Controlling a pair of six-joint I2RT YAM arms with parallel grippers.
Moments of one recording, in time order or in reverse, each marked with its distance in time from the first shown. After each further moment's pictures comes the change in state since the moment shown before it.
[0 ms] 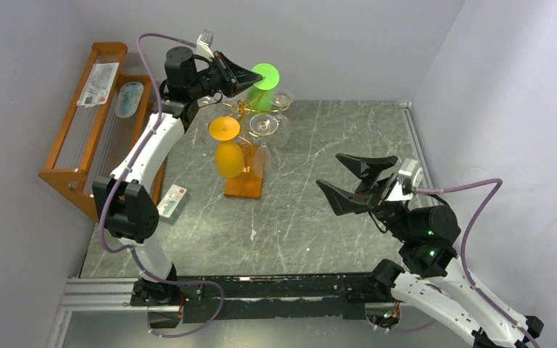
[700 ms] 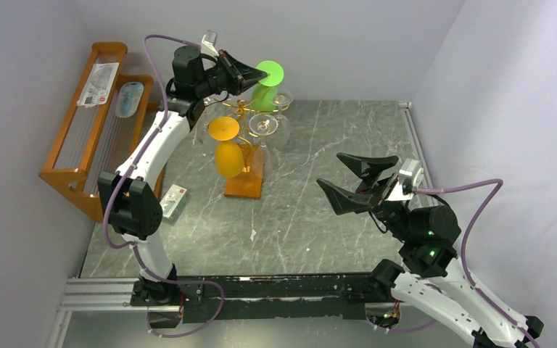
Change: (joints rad) left arm -0.026 0.047 0.053 -0.020 -0.075 -0.047; right arm 0.000 -0.002 0.000 0.000 0.011 -0.006
